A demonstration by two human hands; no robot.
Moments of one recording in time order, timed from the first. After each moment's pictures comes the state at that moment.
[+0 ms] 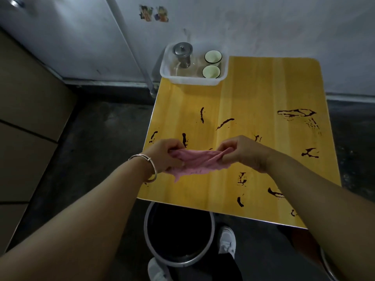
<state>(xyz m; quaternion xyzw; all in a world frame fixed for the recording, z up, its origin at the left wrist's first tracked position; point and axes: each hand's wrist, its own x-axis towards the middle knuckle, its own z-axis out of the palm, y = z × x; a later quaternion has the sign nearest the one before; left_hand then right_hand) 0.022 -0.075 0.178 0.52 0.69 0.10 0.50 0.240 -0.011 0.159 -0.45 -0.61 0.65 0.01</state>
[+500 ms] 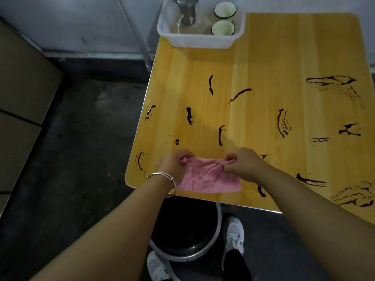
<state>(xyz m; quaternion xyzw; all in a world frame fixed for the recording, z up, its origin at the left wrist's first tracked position) 0.028 -0.120 0.016 0.50 0.76 0.11 0.40 0.209 -0.061 0.023 -0.56 -0.67 0.47 -0.08</state>
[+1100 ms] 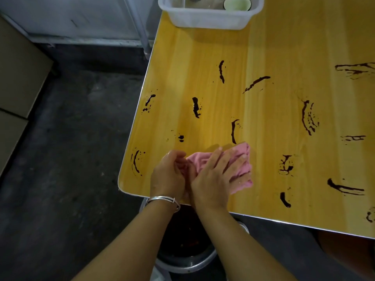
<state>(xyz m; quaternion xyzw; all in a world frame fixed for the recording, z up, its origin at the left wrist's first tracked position) 0.022 -0.139 -0.037 0.42 0.82 0.24 0.29 0.099 -0.126 -0.060 -0.74 -0.63 0.23 -0.09</state>
